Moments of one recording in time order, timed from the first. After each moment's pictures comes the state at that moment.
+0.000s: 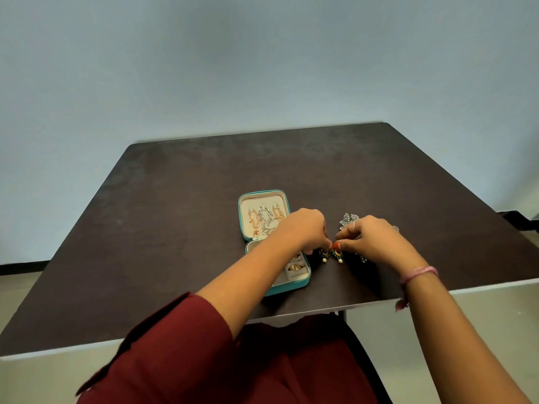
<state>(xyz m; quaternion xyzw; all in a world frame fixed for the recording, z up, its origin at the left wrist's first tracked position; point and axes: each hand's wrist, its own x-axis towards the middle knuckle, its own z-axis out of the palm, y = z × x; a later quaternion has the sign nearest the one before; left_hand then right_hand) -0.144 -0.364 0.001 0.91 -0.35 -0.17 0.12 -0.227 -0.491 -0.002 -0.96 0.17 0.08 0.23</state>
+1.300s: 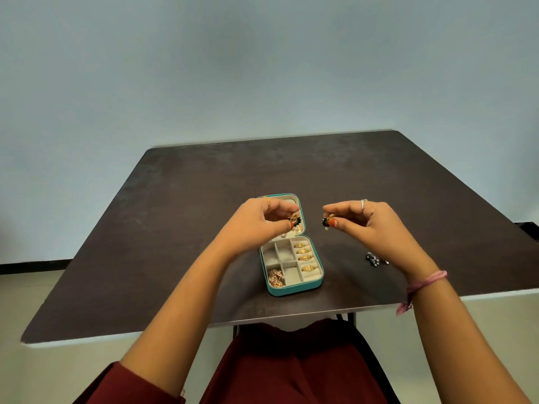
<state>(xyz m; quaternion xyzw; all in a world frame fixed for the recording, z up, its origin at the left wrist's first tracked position) -0.153 -0.252 0.035 0.81 -0.27 -0.15 0.49 -0.234 -0.466 0.017 -0.87 -0.01 -0.14 0.47</state>
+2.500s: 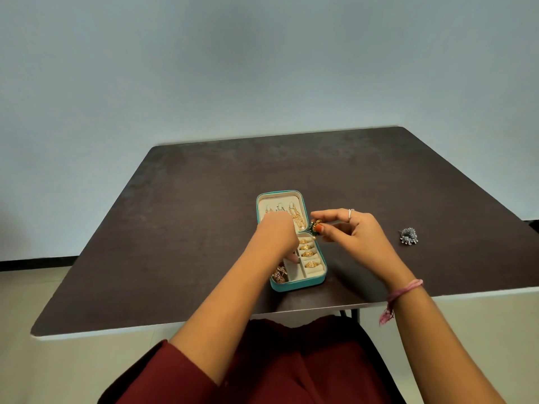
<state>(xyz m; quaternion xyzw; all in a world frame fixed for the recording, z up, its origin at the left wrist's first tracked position) -0.149 -0.304 0.020 0.96 -0.20 -0.21 0.02 -0.229 -0.442 -0.009 -0.83 -0.02 -0.12 0.54</state>
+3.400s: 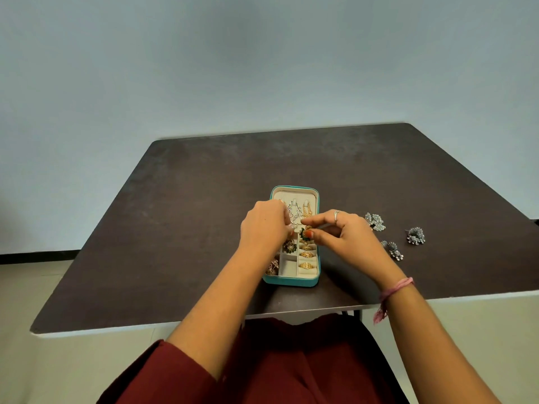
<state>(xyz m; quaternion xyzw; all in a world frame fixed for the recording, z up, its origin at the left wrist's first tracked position) -0.134 -0.277 -0.001 0.96 -0.17 -0.01 0.21 -0.213 -0.425 -0.017 -0.87 -0.01 -0.10 0.48</state>
